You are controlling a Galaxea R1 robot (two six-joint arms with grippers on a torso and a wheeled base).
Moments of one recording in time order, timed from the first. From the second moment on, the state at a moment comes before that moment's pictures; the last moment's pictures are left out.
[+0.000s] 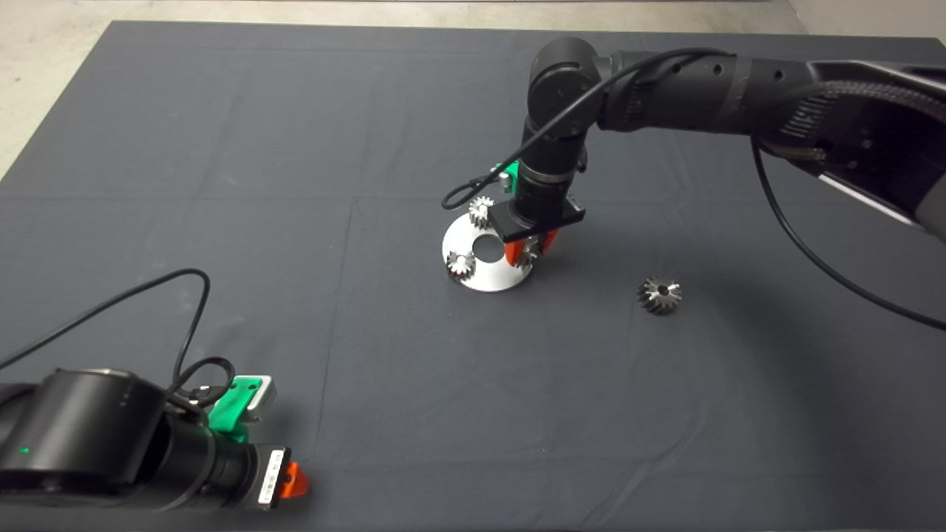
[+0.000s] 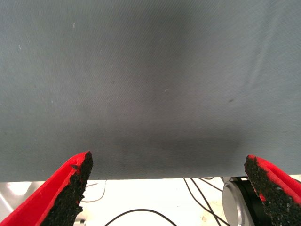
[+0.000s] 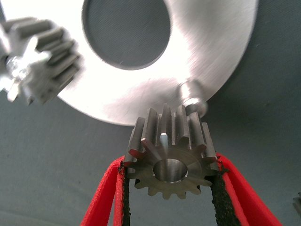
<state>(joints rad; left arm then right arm) 0.00 2.05 -0.48 0.62 1.52 -1.57 0.42 2.92 -1.55 -0.07 -1.53 1.02</state>
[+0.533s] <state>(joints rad) 0.01 2.06 -0.49 0.62 1.52 -1.57 0.44 2.89 -1.50 -0.07 -1.53 1.05</state>
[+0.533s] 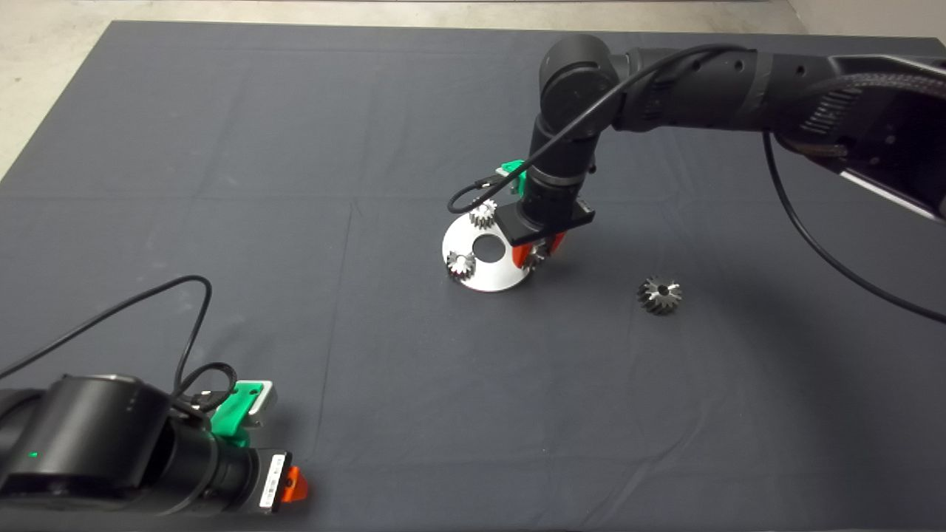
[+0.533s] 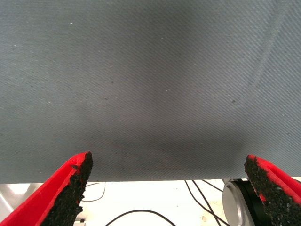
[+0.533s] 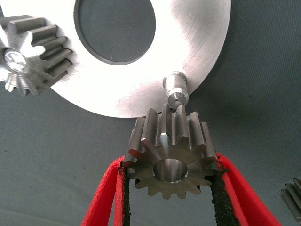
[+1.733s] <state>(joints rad) 0.01 2.06 -0.49 0.63 1.52 -1.57 0.44 2.93 -1.59 -0.16 -1.53 1.04</state>
